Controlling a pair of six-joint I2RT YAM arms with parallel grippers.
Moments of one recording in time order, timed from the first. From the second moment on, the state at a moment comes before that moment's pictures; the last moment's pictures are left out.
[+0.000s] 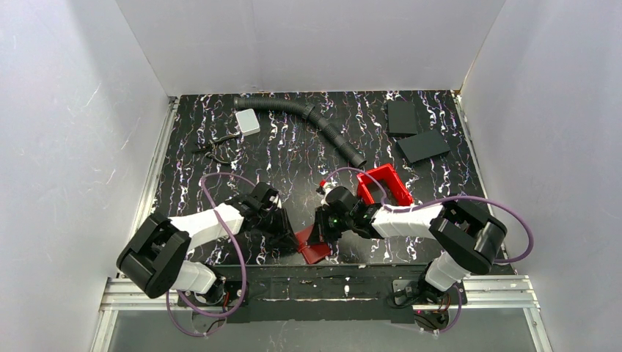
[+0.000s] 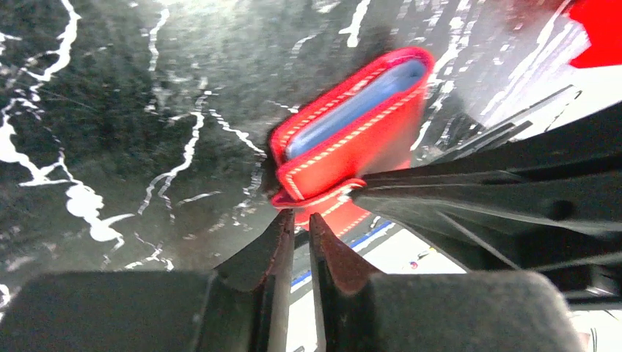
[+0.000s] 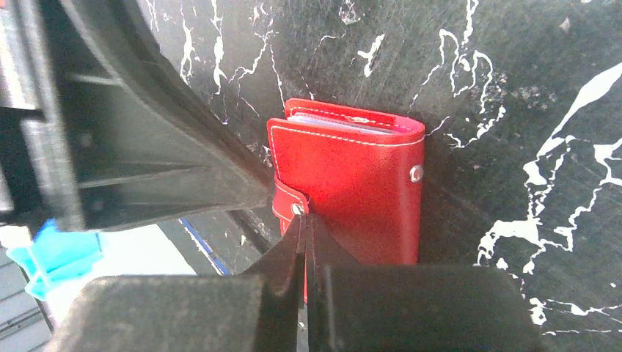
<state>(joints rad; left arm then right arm) -0.64 1.38 0.53 -0.27 0.47 -0.93 0.99 1.56 0.66 0.12 -0.32 0.83</state>
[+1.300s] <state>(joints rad) -0.64 1.59 0.73 -0.28 0.49 -0.86 1.00 1.50 0.66 0.04 -0.30 0.87</state>
